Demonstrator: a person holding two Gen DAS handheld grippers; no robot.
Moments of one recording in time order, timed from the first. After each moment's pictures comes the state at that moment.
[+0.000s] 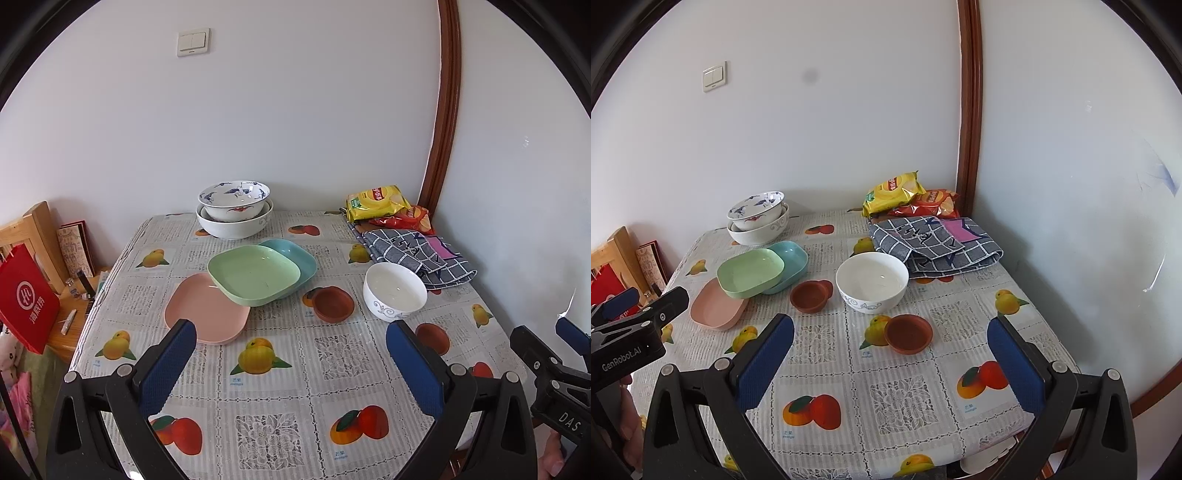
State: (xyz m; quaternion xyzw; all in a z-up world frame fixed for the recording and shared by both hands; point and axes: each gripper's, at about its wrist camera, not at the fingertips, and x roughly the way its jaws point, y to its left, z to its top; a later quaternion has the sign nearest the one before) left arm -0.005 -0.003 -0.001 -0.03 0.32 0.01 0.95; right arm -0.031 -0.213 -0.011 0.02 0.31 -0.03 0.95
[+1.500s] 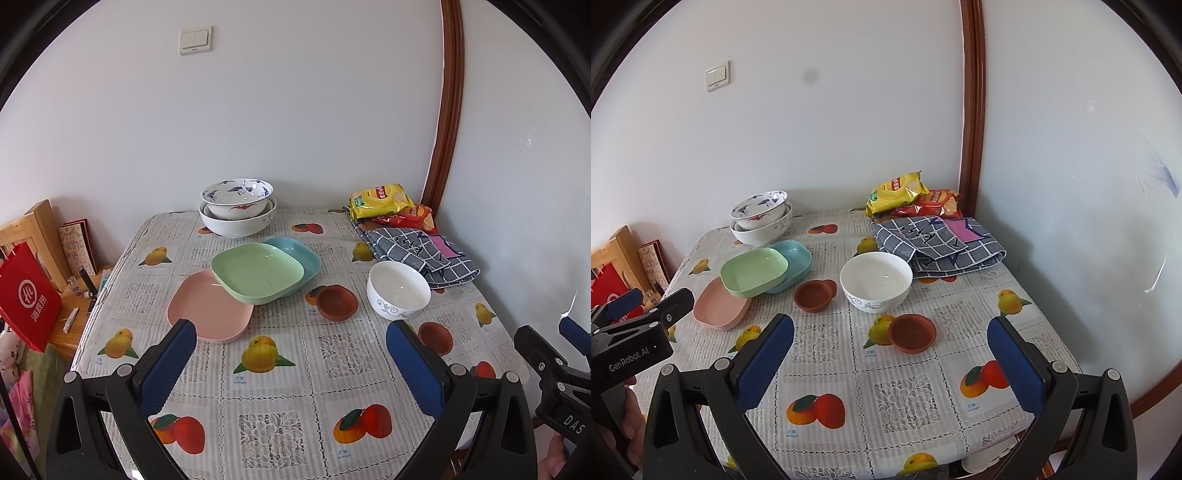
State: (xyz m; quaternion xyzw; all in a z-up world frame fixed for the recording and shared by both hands) left arm -0.005 -0.001 -0.004 -0.03 0.32 0.01 0.95; right arm -0.033 -0.209 -0.011 0.01 0.31 -0.03 0.95
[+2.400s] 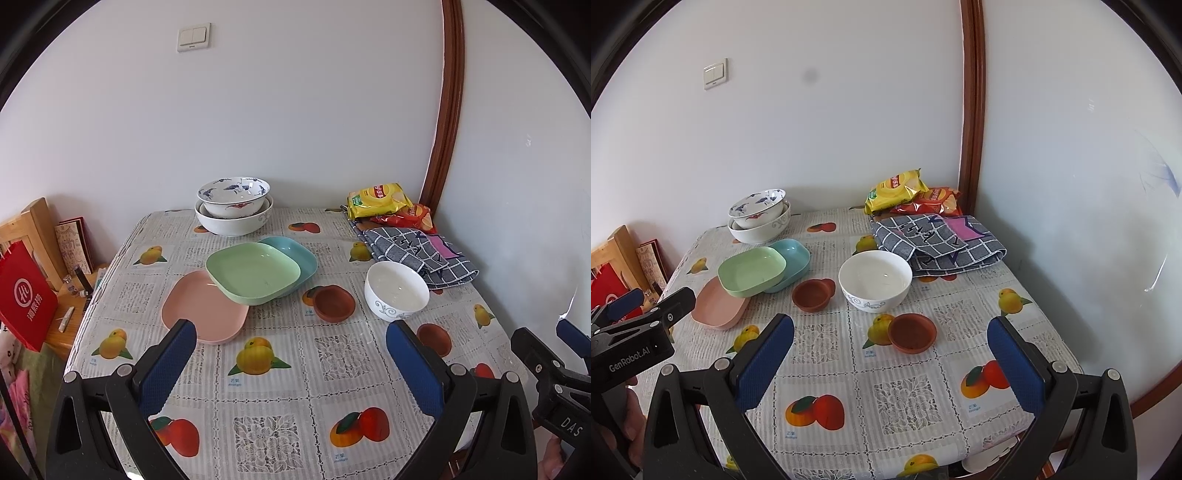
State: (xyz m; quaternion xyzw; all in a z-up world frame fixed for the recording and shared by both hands) left arm 0.002 -0.001 -0.008 -0.04 0.32 0.01 0.95; right arm -0.026 -0.207 -0.014 0.02 0.31 -0.03 0.95
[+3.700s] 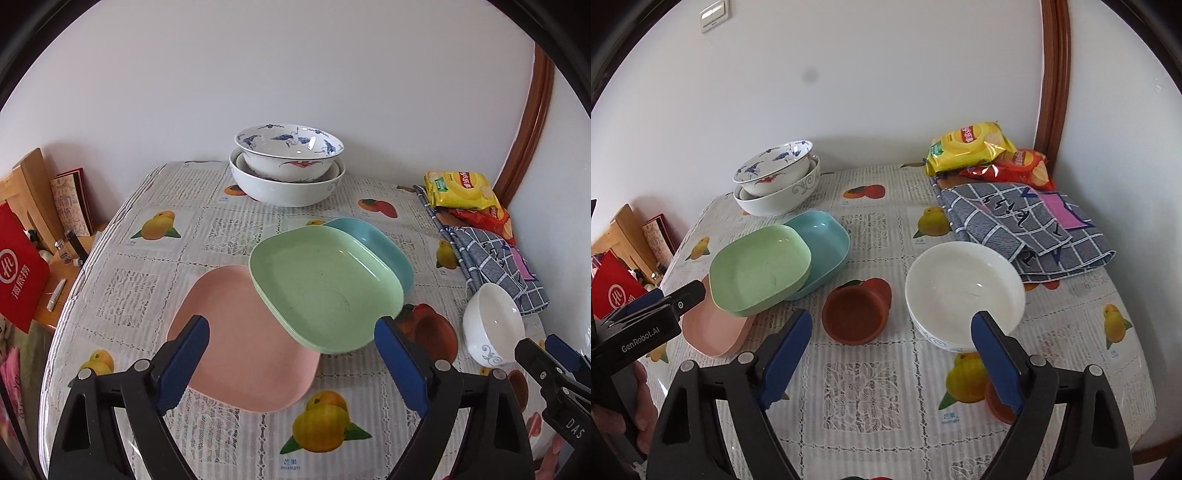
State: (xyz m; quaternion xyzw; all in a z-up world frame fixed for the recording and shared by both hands) left arm 0.148 0.087 -0.086 -0.08 0.40 0.07 0.91; right arm 0.151 -0.138 -0.090 0.03 0.41 0.06 0.91
